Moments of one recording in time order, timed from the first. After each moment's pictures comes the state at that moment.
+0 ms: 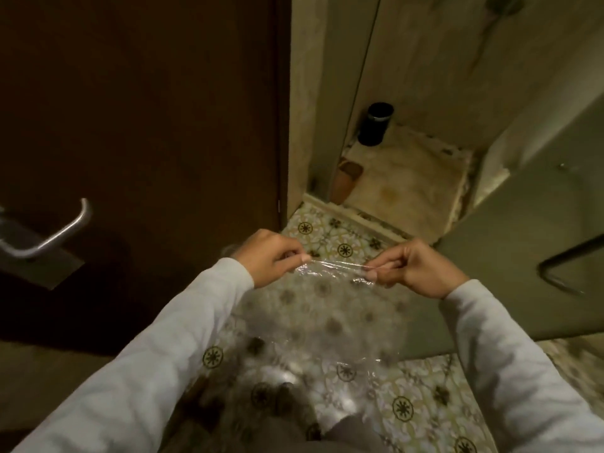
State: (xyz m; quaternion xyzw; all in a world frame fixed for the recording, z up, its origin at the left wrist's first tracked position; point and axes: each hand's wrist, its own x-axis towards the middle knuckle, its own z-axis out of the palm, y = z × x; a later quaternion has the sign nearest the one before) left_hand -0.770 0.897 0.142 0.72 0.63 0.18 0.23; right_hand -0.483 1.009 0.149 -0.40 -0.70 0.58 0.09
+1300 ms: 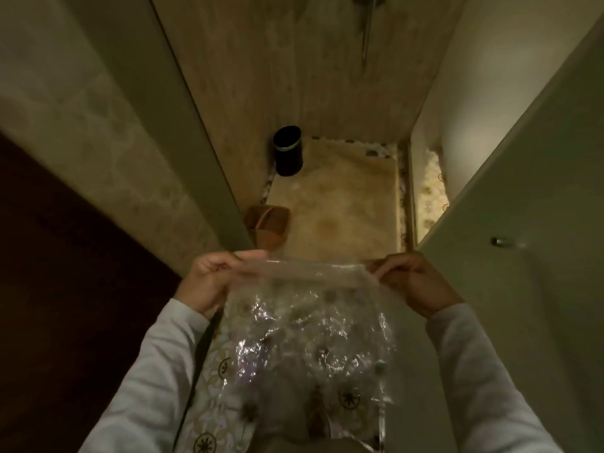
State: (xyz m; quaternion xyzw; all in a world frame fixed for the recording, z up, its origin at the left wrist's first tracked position) left_hand -0.710 1.404 0.104 0.39 0.47 0.51 0.61; right_hand -0.349 1.437 0.094 -0.45 -0.50 0.64 0.38
